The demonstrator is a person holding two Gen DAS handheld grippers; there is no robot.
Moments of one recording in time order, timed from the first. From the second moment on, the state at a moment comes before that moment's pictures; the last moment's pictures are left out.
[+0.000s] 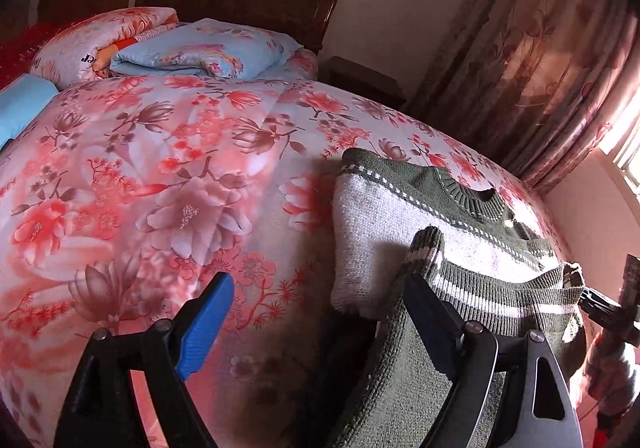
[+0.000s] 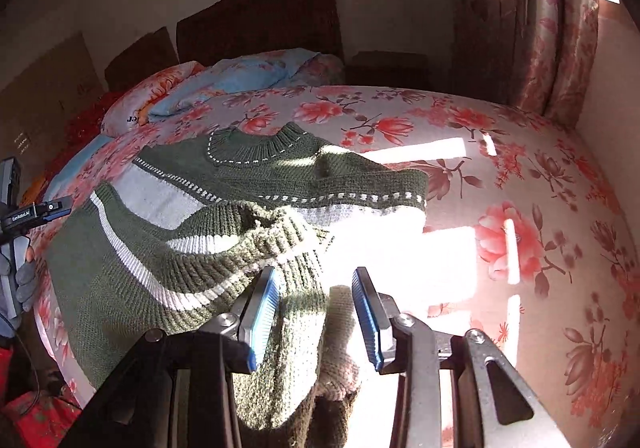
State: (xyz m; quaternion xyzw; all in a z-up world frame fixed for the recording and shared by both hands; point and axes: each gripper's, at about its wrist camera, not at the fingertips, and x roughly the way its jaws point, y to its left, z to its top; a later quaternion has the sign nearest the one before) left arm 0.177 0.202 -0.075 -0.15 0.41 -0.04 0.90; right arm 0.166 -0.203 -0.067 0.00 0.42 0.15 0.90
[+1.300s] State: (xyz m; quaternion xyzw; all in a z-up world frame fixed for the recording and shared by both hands) left arm 0.146 0.198 -0.075 -0.12 0.40 -0.05 0.91; right arm 0.122 -0.170 -0.061 -0.16 0.32 0.16 0.92
